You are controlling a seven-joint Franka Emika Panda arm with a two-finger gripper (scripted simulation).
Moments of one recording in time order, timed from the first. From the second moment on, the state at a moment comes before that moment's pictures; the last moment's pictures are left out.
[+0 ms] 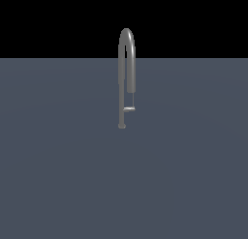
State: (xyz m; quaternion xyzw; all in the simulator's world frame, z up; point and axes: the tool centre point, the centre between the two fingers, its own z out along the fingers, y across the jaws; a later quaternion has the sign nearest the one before) arm -0.240 -0.134 0.694 -0.89 0.10 -0.12 0.43
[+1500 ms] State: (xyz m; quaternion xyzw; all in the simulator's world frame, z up) arm 0.008 -0.224 0.486 -0.67 0.29 0.22 0.65
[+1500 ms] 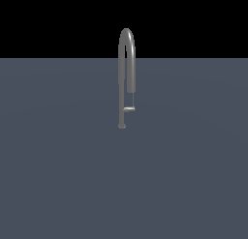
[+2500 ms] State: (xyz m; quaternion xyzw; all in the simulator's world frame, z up) arm 0.118 -0.081 0.212 -0.55 0.44 0.49 0.51
